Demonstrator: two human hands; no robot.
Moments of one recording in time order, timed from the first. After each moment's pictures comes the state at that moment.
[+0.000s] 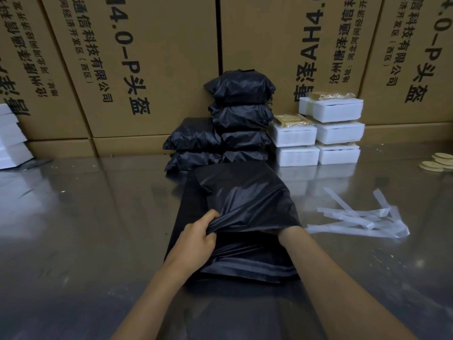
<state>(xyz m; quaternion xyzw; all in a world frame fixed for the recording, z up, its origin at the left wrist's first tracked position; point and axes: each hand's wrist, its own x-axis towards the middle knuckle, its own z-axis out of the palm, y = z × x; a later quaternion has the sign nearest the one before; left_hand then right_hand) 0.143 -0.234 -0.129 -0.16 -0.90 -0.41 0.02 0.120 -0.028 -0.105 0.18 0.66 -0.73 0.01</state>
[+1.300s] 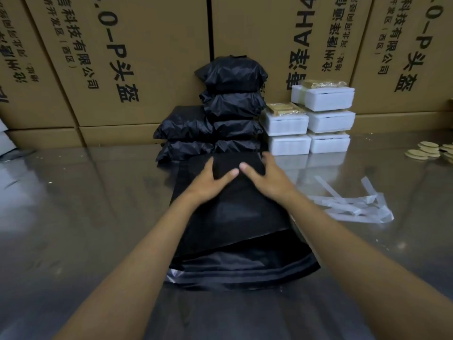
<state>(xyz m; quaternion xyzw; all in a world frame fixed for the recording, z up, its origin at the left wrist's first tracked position) 0.057 -0.190 -0.082 -0.12 -0.86 -0.50 -0.08 0.095 -0.005 -0.078 0.03 0.88 -0.45 -0.13</state>
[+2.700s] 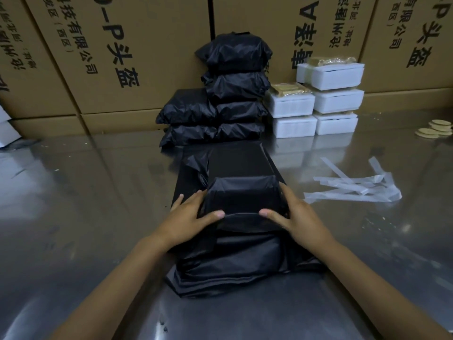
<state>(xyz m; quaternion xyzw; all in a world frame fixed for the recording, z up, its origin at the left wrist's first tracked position) 0.124 -0.260 -0.149 -0.22 -0.94 -0.26 -0.04 0.186 0.018 -0.159 -0.07 0.90 -0.41 -0.14</state>
